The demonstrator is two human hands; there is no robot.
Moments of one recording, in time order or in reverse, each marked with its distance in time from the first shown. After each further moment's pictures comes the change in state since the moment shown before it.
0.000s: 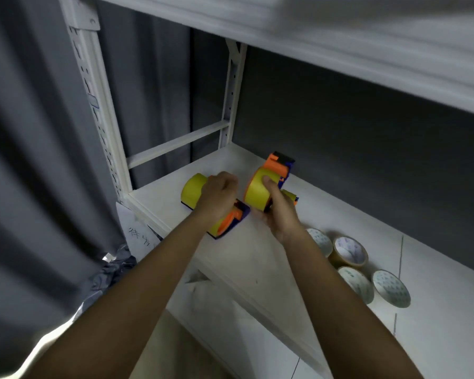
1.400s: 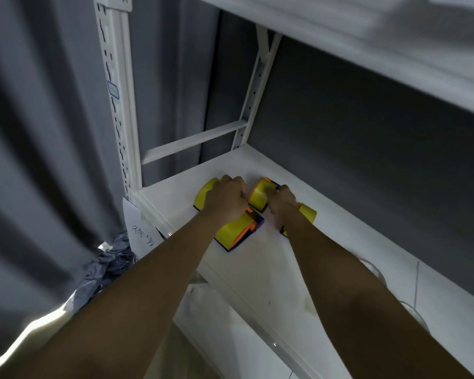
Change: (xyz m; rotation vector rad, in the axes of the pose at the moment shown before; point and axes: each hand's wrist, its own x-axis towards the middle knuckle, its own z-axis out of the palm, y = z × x) left_hand 0.043 -0.027 -0.019 0.416 -0.063 0.044; right_hand 0.113 0.006 0.024 -1.240 0.280 0.001
